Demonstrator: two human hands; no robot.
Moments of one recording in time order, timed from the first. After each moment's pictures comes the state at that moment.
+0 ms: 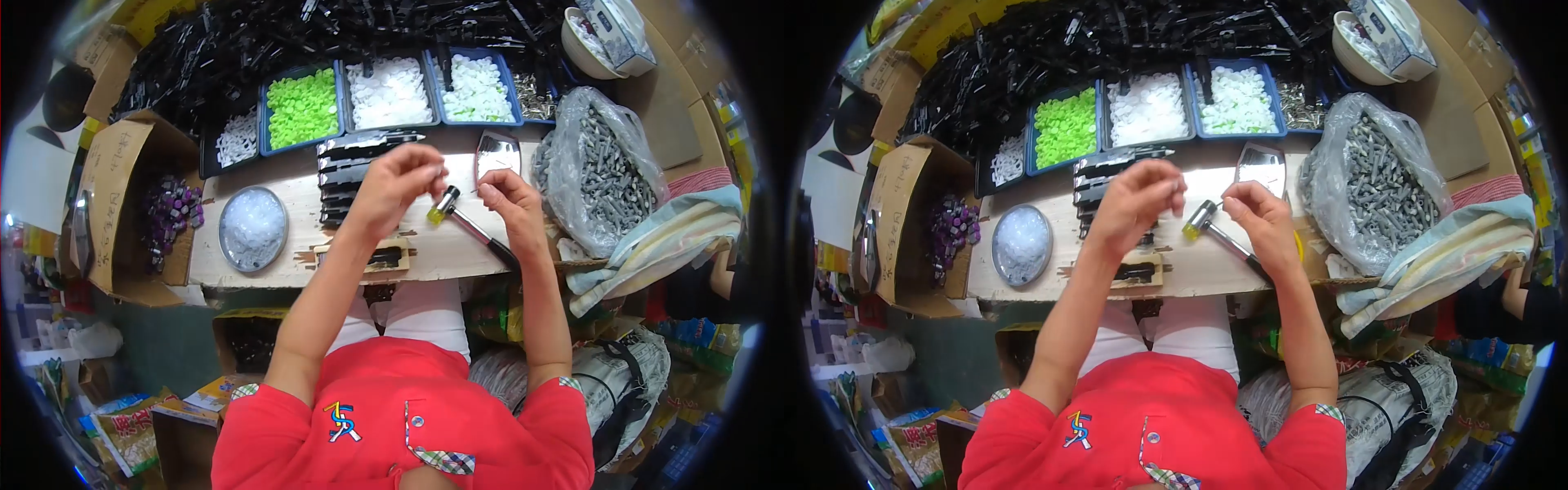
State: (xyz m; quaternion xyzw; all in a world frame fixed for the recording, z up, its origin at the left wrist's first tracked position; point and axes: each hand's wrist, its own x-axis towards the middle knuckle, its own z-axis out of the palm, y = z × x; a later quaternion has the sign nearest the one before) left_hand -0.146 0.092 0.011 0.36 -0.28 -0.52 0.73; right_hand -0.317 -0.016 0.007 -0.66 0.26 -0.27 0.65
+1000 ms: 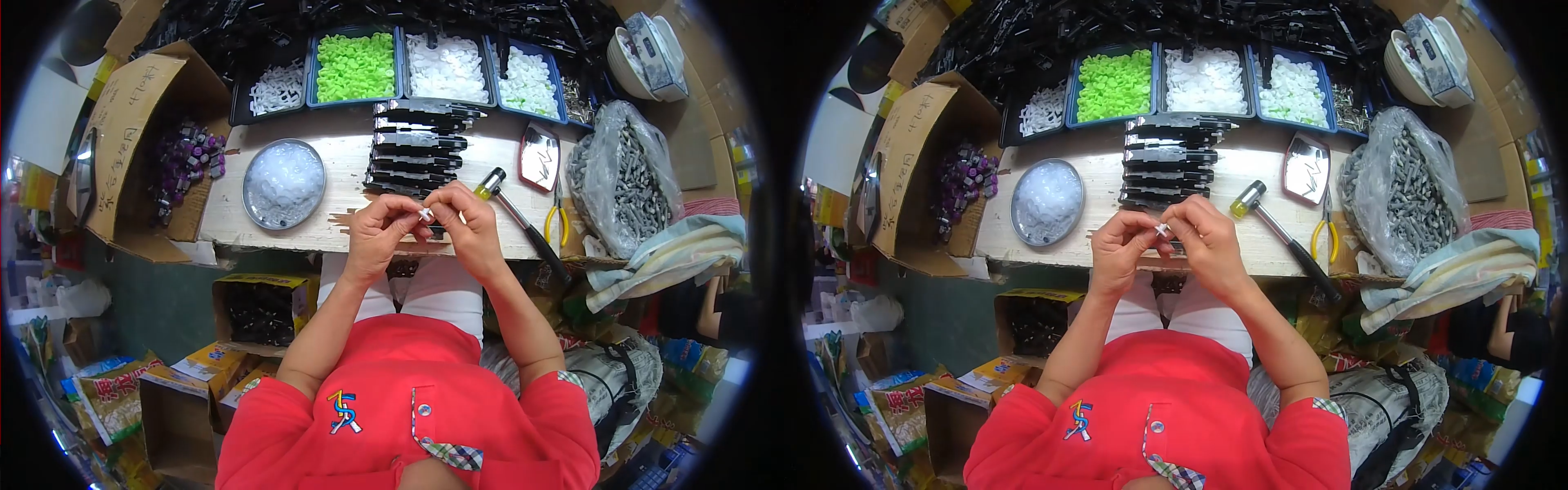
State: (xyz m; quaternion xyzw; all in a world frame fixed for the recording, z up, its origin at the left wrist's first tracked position) left_hand -0.163 0.213 -0.028 0.44 -0.26 -0.36 0.78; right_hand -0.258 0.093 0.008 -0.76 0.15 -0.23 0.59
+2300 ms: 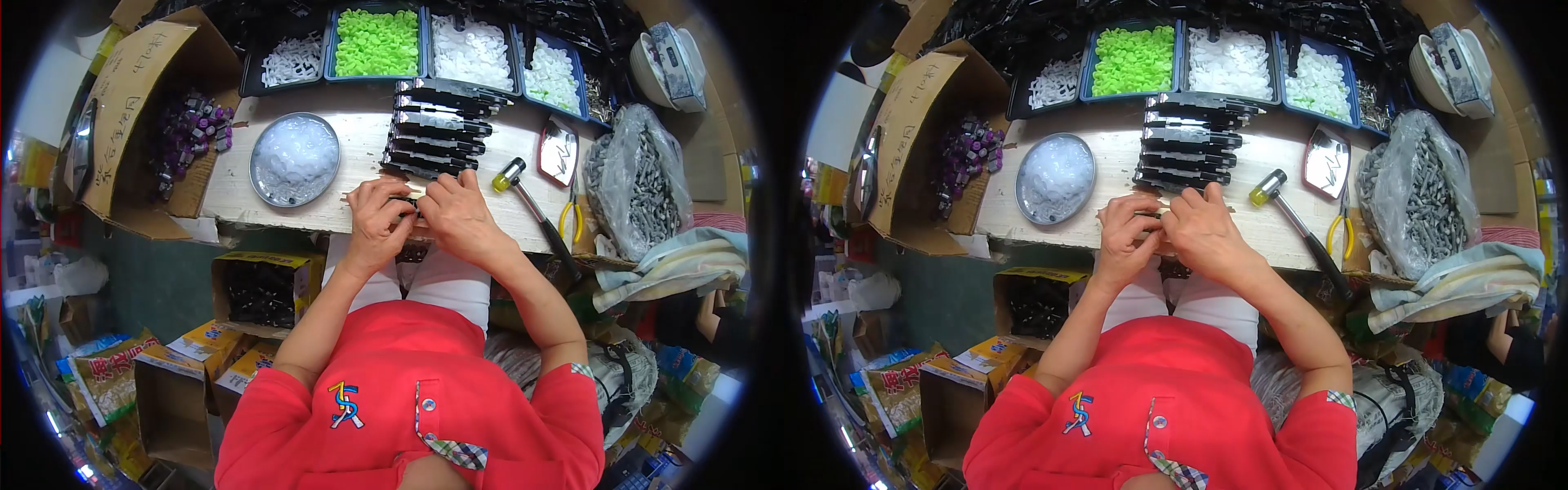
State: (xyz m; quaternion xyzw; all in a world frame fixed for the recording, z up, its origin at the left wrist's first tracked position) left_hand -0.149 0.236 -0.055 0.73 -0.48 0.02 0.48; right_hand -0.237 0.095 -0.016 -0.98 -0.07 -0.13 0.11
